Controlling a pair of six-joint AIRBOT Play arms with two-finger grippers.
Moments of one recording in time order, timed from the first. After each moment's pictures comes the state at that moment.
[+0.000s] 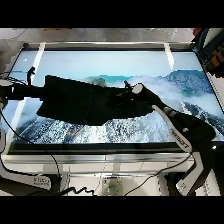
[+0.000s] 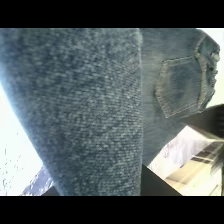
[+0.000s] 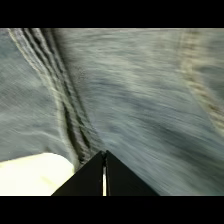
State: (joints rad) left arm 0.35 -1.65 1.42 0.63 -1.37 -1.06; right arm 0.42 -1.86 1.51 -0.66 0.89 1.87
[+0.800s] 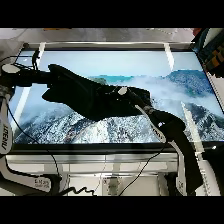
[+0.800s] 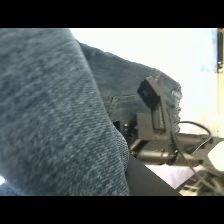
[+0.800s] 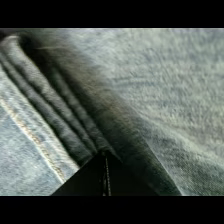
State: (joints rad) left arm 0.16 -1.64 1.59 0.60 -1.23 -1.28; right arm 0.49 -2.17 1.83 -0.50 0.74 2.13
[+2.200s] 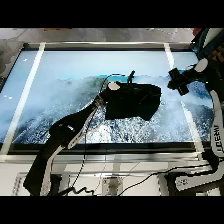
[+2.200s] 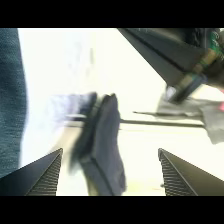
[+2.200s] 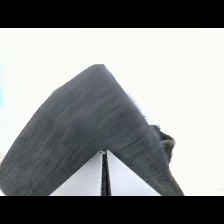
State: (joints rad) left arm -0.67 -2.20 2.08 0.11 -0.91 -1.40; right arm -0.15 -1.59 1.64 -1.37 1.25 2.44
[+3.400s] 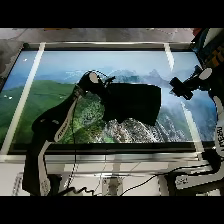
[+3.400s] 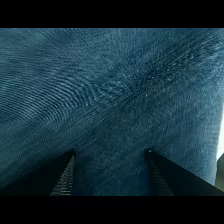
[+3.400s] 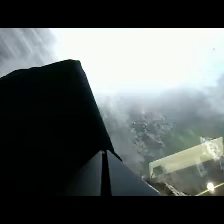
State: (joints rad) left arm -0.47 -2.13 2.00 0.83 -1.42 -1.52; right arm -0.23 -1.60 1.50 -1.28 1.16 1.89
